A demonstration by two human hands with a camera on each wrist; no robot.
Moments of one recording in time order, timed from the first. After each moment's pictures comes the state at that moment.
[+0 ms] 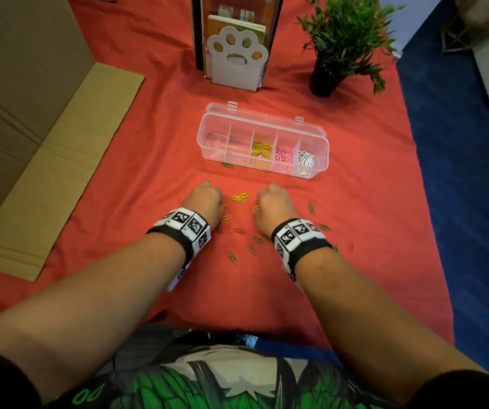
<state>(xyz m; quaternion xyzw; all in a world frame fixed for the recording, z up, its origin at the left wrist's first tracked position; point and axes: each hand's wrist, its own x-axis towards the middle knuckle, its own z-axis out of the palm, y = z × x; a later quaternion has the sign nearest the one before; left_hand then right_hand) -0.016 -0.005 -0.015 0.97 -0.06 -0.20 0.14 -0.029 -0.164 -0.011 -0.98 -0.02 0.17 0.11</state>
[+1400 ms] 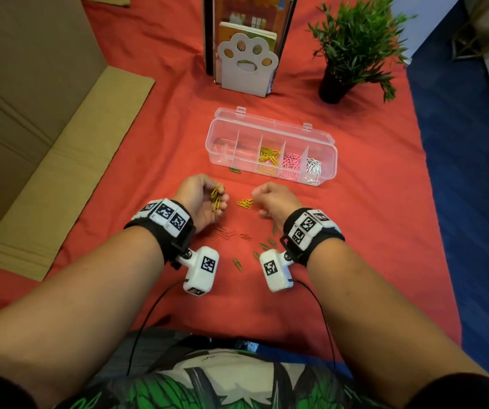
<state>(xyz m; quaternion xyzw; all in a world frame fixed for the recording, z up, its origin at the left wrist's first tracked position) -0.004 0.011 0.023 0.51 0.29 -0.34 0.73 0.000 -0.155 -0.005 -0.77 0.20 0.23 0.56</state>
